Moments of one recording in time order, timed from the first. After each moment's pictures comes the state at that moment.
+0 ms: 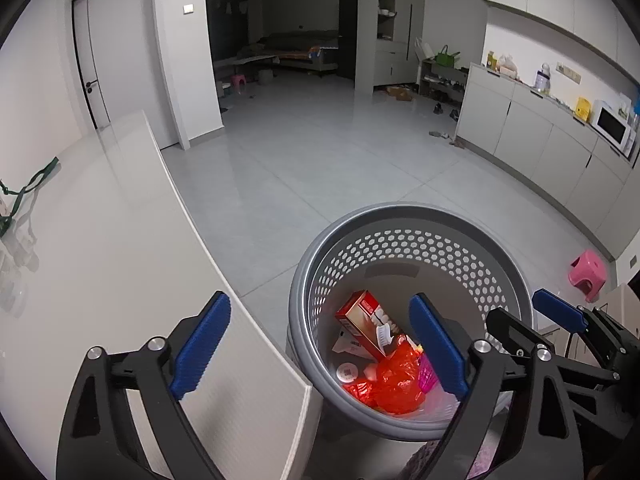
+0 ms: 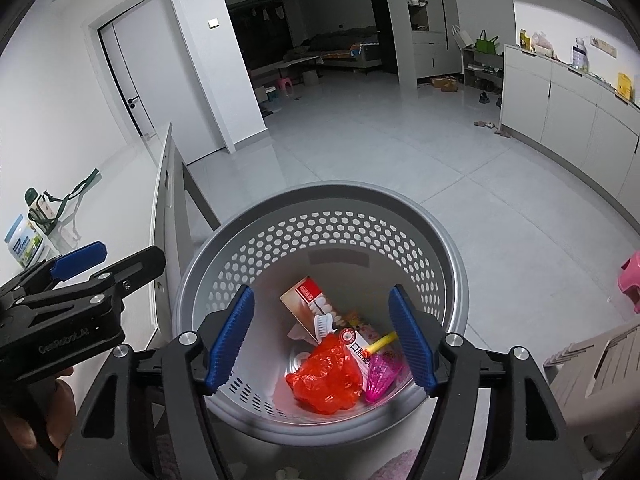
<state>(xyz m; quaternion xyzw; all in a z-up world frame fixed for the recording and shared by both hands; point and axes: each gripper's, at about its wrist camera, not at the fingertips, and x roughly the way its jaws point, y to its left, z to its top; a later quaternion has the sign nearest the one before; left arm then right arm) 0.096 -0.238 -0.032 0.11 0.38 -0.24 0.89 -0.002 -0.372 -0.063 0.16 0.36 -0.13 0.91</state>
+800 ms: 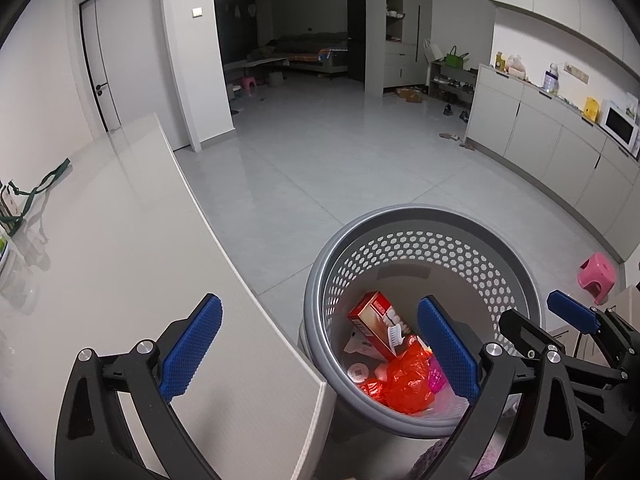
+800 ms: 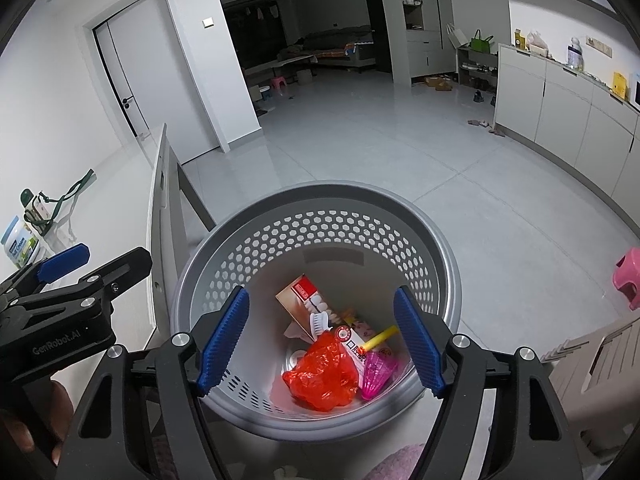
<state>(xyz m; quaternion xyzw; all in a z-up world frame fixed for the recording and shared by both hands) 0.096 -0.231 -0.028 0.11 0.37 -0.22 0.89 -0.003 -0.369 -0.063 0.16 0.37 -0.14 0.91</state>
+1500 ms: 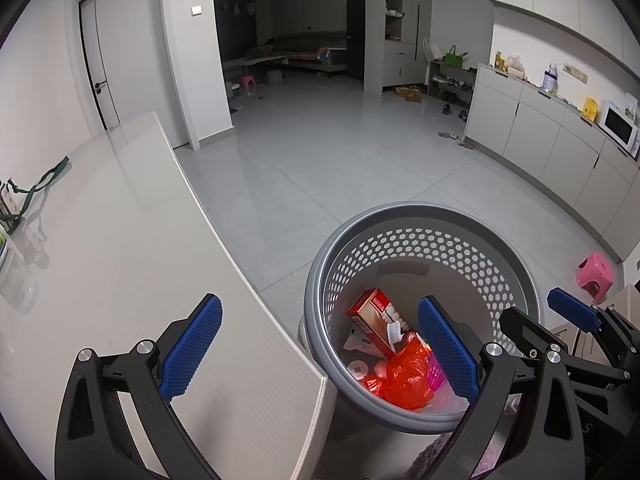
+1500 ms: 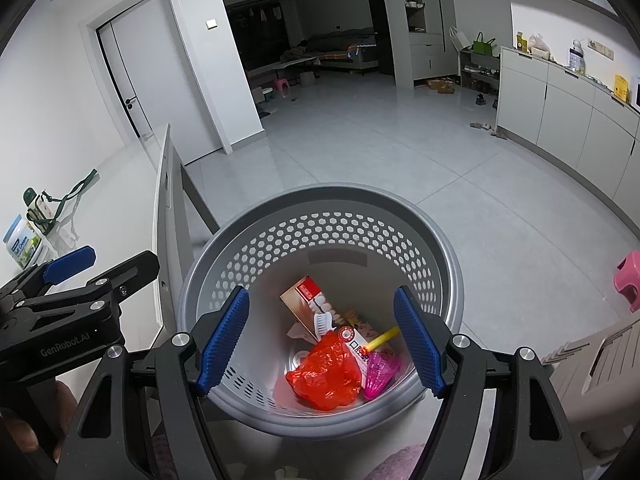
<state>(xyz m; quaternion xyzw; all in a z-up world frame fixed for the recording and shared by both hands) 0.094 -0.231 -0.027 0.11 0.37 -0.22 0.89 -0.004 -0.368 -0.061 0.16 0.36 -0.13 0.91</state>
